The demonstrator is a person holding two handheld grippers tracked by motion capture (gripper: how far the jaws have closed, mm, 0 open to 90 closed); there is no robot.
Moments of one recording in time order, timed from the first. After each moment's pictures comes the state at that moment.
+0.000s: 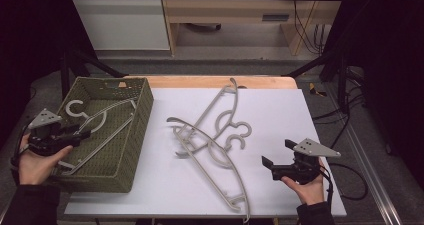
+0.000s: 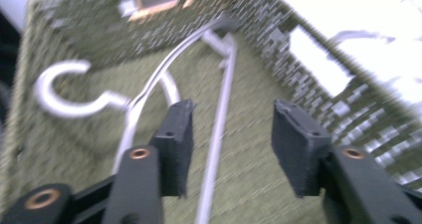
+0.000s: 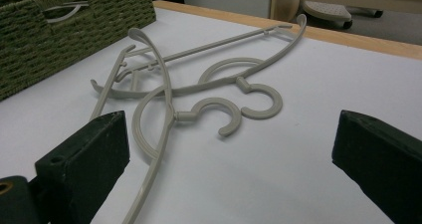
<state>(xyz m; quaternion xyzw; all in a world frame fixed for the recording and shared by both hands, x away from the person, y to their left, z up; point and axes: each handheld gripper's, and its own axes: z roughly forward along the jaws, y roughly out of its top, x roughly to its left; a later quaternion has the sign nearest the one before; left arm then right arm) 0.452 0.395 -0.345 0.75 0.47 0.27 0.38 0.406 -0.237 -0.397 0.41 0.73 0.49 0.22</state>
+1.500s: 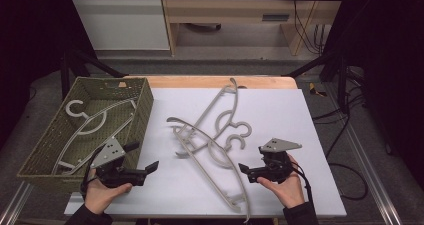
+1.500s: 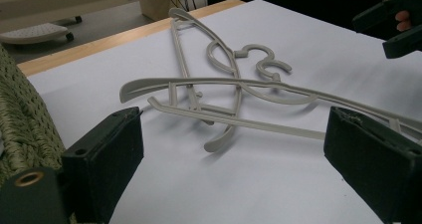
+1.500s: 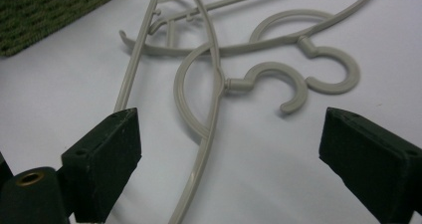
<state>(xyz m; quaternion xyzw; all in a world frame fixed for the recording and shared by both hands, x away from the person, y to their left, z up) 0.400 0.251 -0.382 0.78 0.32 0.20 0.50 0.419 -0.176 -0.409 0.40 0.80 0.42 0.15</state>
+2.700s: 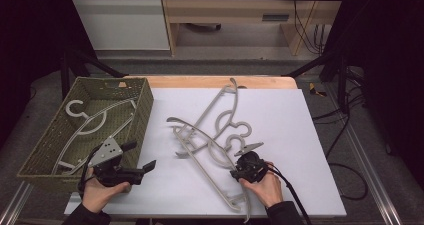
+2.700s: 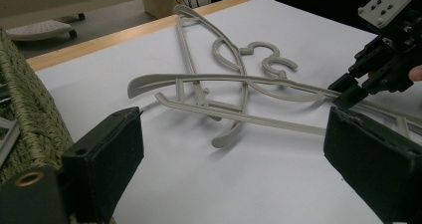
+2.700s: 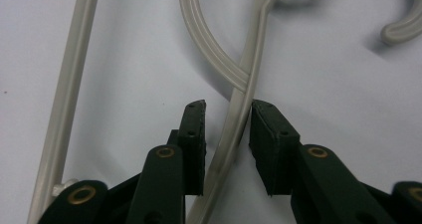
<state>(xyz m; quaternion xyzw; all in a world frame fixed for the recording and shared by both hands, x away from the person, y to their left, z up) 0.403 0.258 -0.382 0.78 0.33 0.20 0.49 0.443 -0.128 -0.461 0.42 0.86 0.27 0.07</state>
